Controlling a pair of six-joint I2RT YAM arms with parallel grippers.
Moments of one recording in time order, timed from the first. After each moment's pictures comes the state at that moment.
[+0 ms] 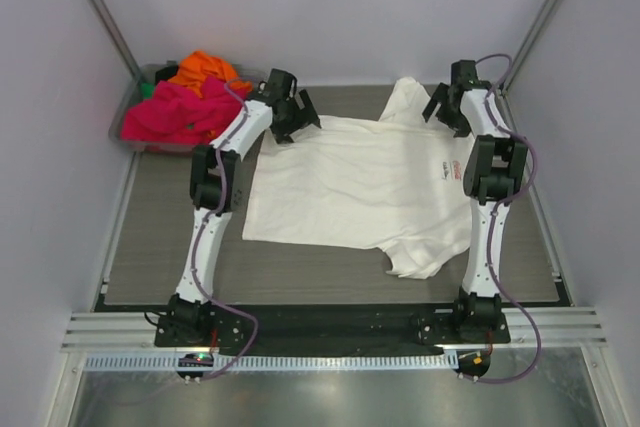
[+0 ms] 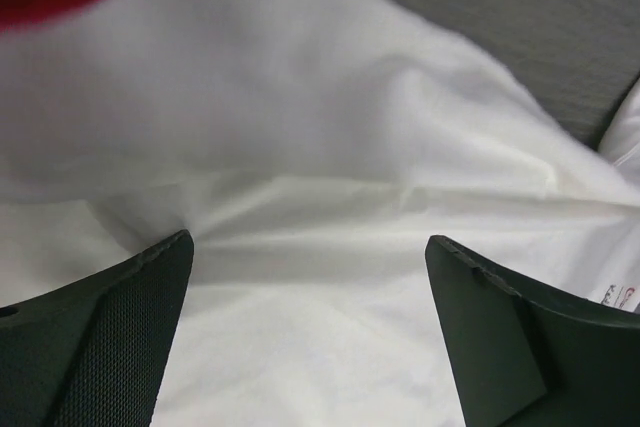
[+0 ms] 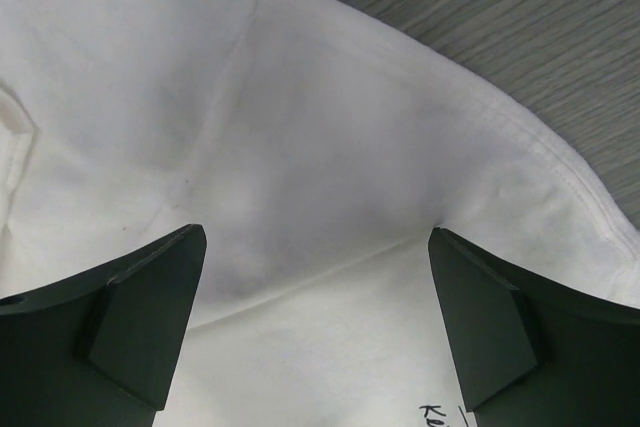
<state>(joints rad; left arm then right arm) -0.34 2.59 2.39 -0.72 0.16 -0.73 -0.07 2.47 2.21 -0.78 0.13 0.47</state>
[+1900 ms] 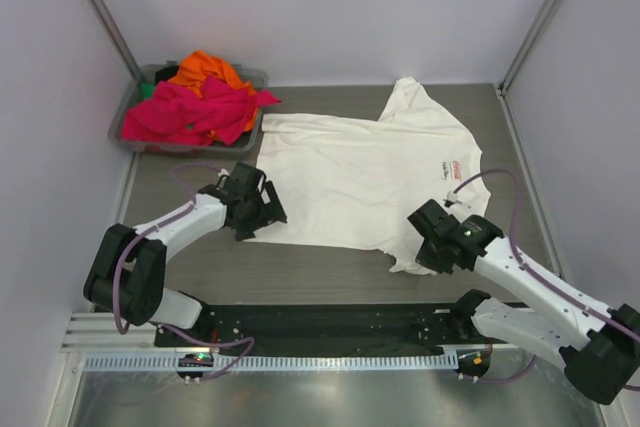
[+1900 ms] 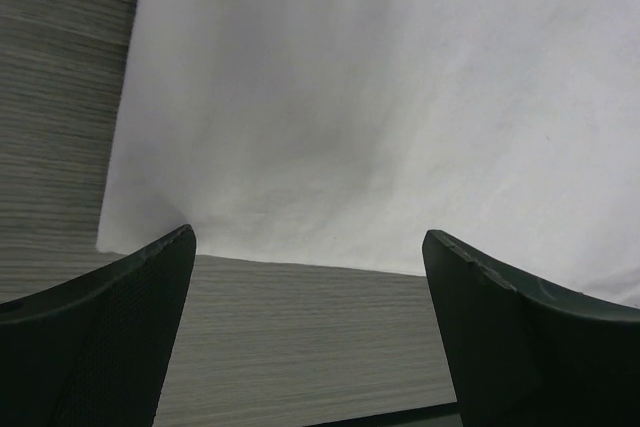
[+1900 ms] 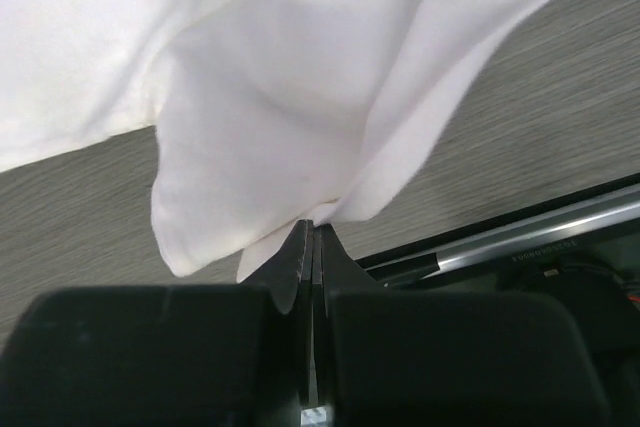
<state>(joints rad) -0.43 1.44 0.79 -0.46 0.02 -0.82 0.66 0.94 0.66 -1.04 0.28 1.09</state>
